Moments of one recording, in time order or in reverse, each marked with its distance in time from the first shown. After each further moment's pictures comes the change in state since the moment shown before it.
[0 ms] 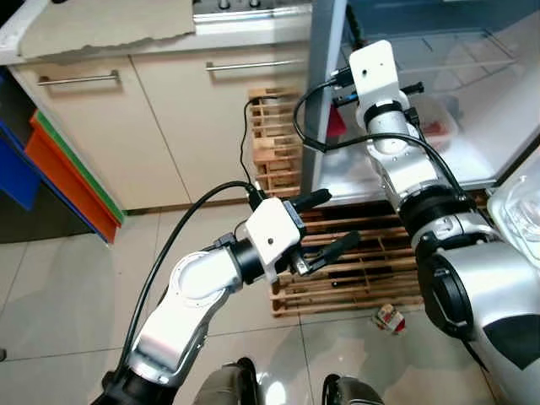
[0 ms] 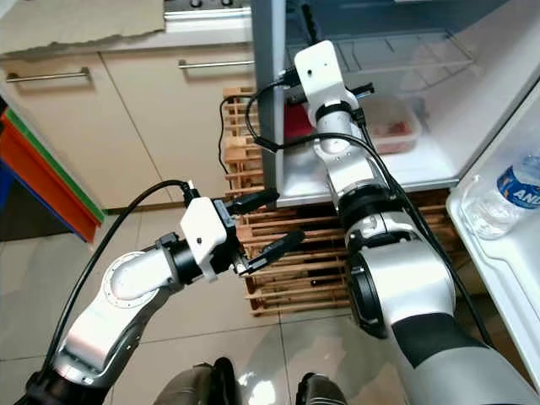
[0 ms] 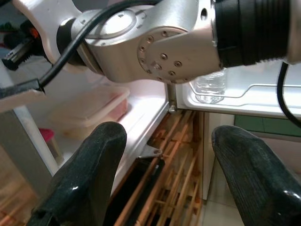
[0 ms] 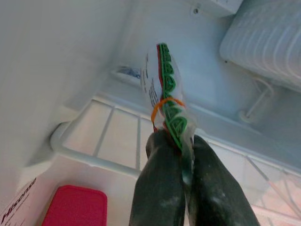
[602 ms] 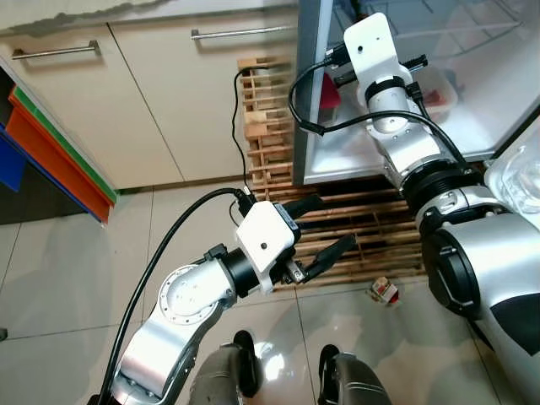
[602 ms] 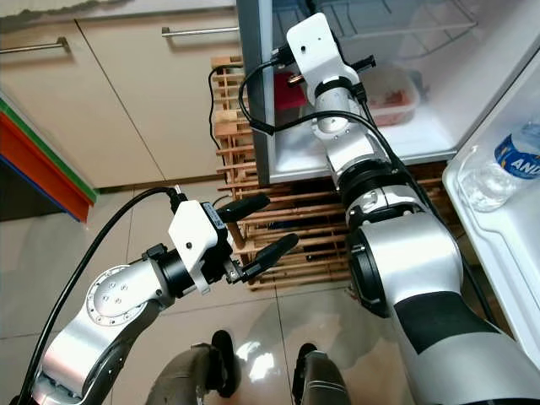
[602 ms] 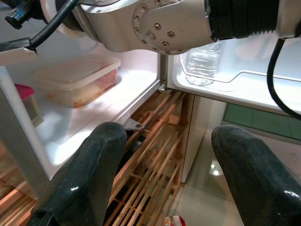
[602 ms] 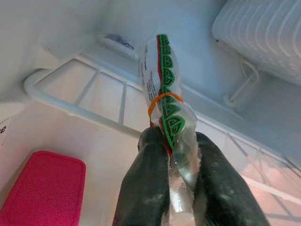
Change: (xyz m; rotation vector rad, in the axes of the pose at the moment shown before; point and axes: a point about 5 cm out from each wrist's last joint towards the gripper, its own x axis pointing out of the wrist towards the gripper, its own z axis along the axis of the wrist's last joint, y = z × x) left arm -0.005 -0.010 0.005 -0.072 0.045 0.047; right arm 0.009 -0.012 0.015 -0.098 -0.017 -0.054
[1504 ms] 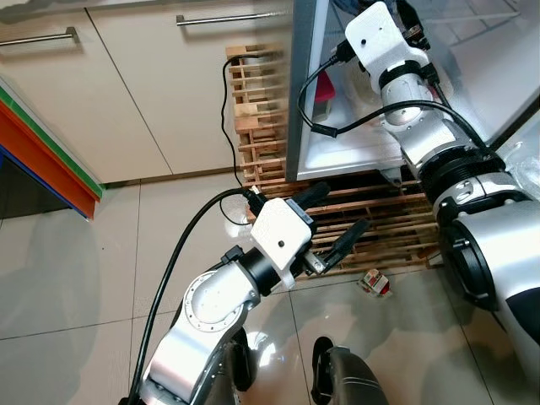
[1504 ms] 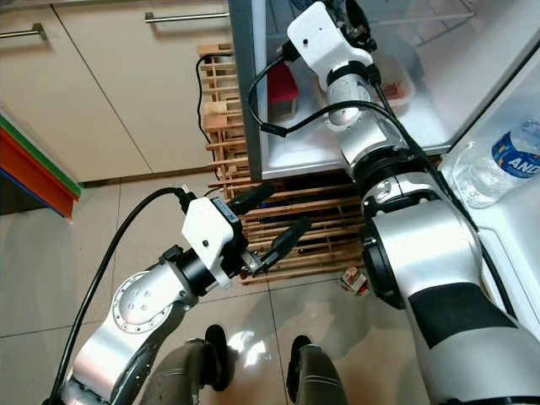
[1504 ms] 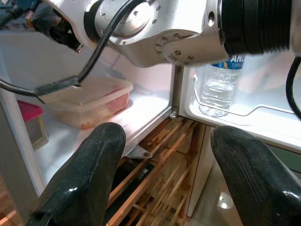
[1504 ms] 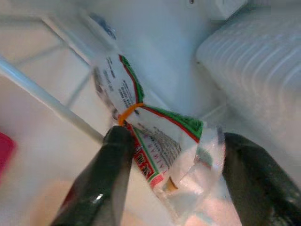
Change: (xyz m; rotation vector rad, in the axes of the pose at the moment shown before) left arm 0.020 -0.012 0.004 0.005 -0.115 0.107; right arm 0.007 -0.026 0.008 -0.373 -0.094 -0.049
